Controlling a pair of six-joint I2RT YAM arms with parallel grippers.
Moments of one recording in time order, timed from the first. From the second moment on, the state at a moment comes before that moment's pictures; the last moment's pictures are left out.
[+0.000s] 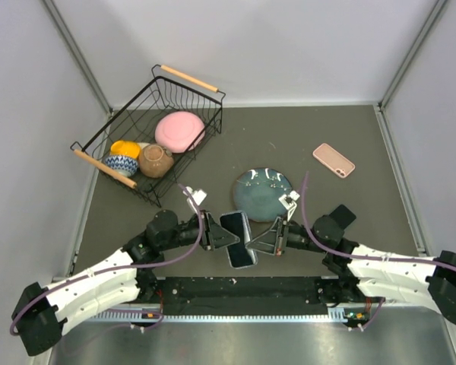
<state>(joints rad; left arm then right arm) -0.85 0.69 0.29 0.23 0.41 -0.94 0.96 0.91 0.15 0.79 -0.41 1.02</state>
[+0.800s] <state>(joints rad) -0.85 0.58 0.23 0.33 0.57 -0.92 0.93 0.79 0.48 0.22 -0.38 0.71</state>
